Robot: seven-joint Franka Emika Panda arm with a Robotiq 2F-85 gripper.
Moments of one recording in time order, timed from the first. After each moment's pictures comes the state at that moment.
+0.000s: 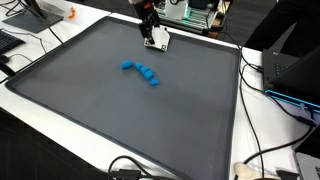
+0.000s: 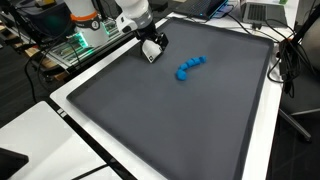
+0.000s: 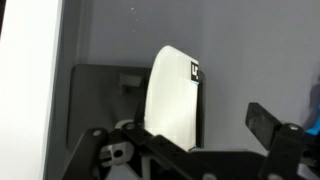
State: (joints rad) arm 0.01 0.04 0.00 -2.63 0.74 2.52 0.79
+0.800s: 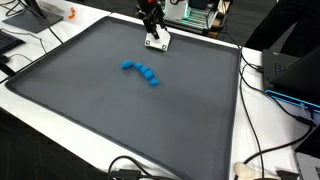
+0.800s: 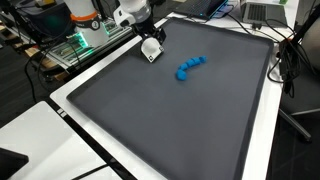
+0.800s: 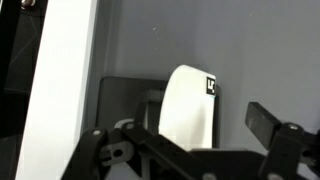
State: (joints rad) arm 0.01 -0.04 0.00 -2.66 0.68 2.43 0.86
